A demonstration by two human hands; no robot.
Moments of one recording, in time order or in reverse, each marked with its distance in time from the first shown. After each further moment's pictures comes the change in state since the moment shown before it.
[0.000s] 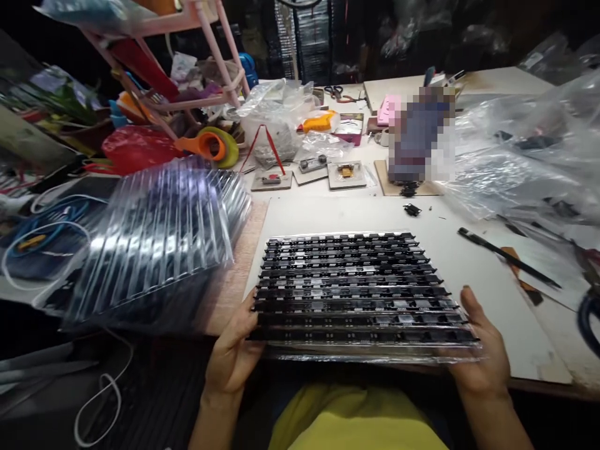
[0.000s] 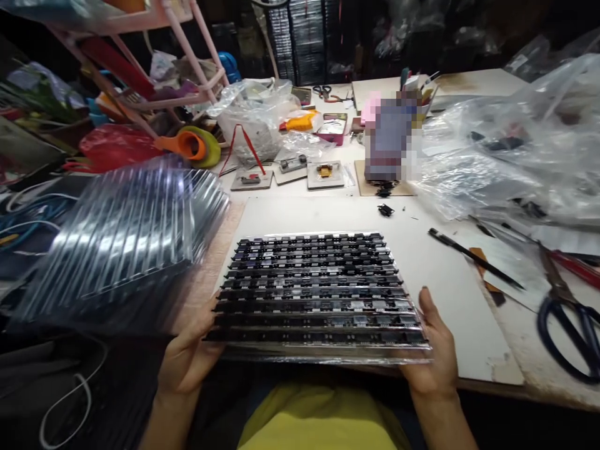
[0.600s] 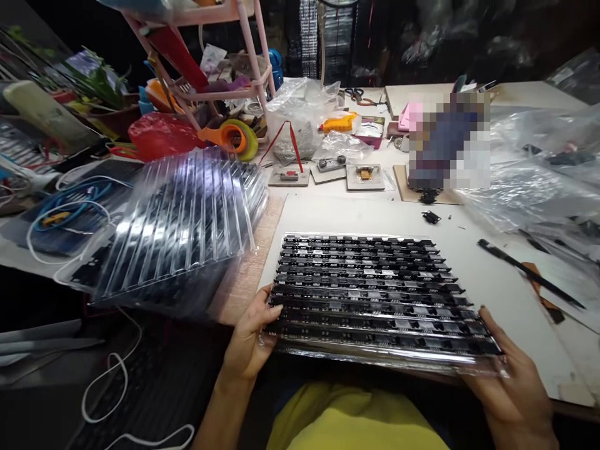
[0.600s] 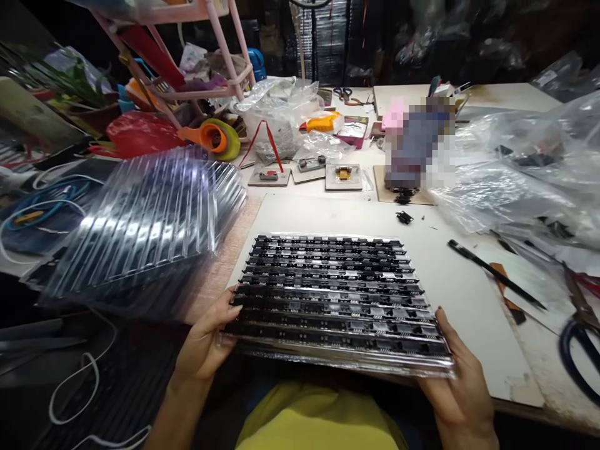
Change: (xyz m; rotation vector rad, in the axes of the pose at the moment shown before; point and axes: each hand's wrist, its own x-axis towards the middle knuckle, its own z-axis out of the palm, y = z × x) left_hand 0.000 0.003 0.008 0.109 0.004 -0.011; right_hand -0.014 0.003 0.005 -0.054 0.333 -0.065
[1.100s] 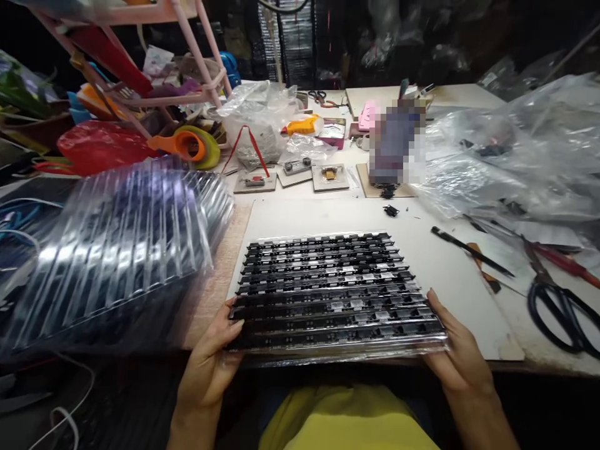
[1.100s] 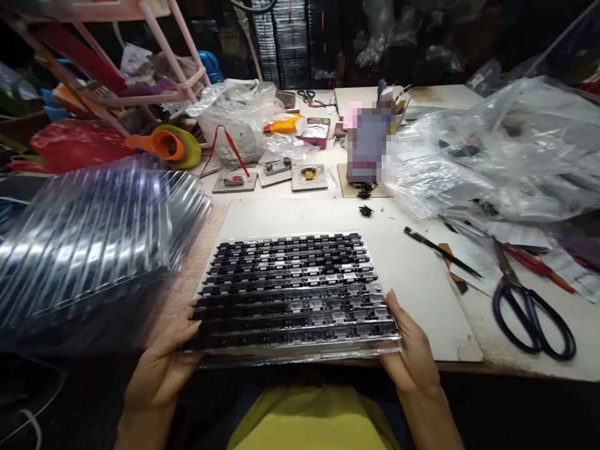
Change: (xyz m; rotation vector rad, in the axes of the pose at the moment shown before) left_hand 0.000 0.003 -0.004 0.038 0.124 -0.008; right_hand -0.003 0.006 0.005 -0.027 -0.152 0.007
